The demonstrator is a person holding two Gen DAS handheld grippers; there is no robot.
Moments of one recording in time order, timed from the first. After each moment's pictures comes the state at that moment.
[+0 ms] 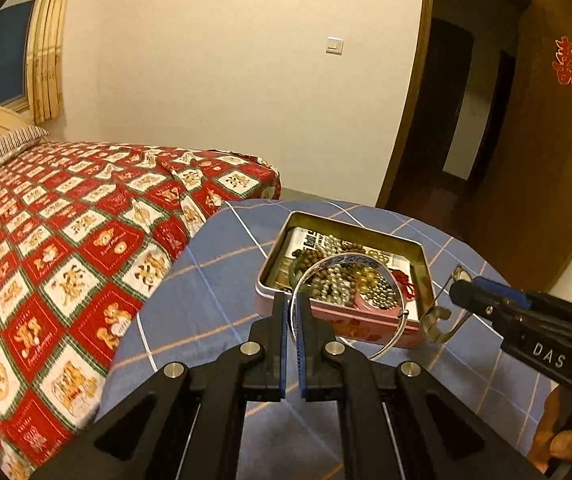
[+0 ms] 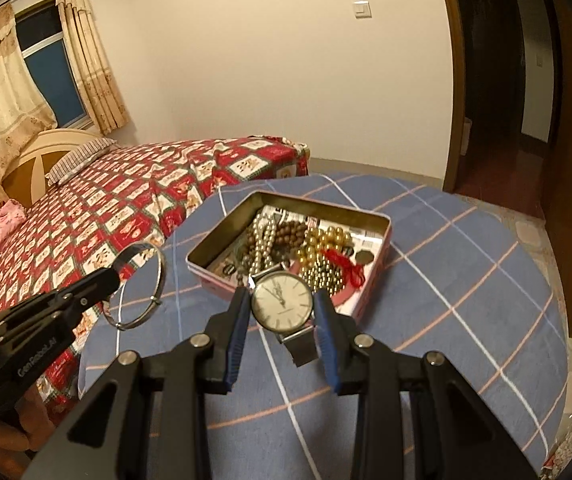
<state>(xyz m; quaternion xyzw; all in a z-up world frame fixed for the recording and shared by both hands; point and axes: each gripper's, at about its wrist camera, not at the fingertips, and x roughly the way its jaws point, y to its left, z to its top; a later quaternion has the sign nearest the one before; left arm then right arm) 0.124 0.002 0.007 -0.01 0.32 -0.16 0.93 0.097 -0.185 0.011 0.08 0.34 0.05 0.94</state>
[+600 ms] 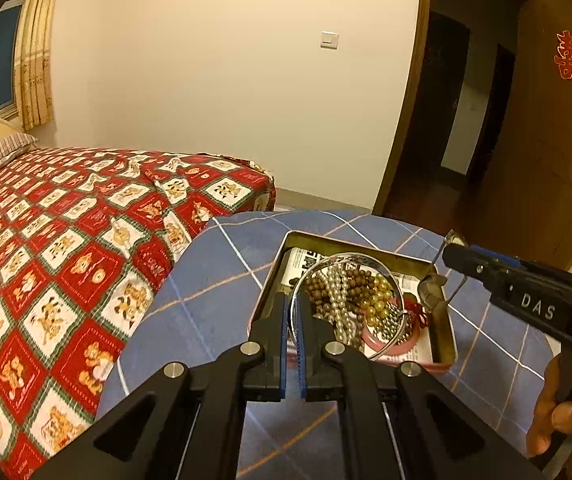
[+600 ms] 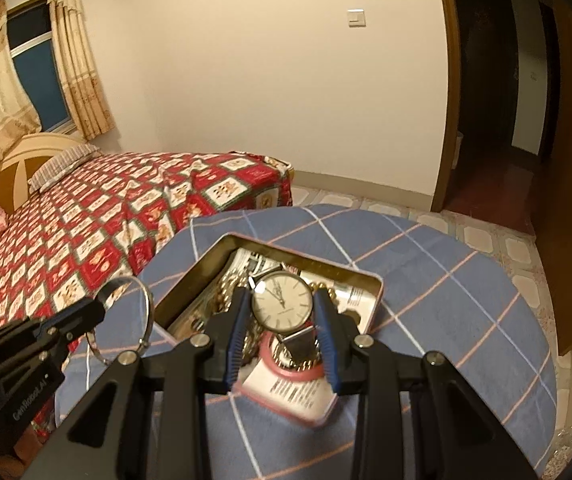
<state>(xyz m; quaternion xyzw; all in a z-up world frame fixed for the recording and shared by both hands) 0.175 -0.018 0.005 0.00 0.32 -0.17 0.93 0.160 -0.203 0.021 0.07 0.33 0.02 0.94</state>
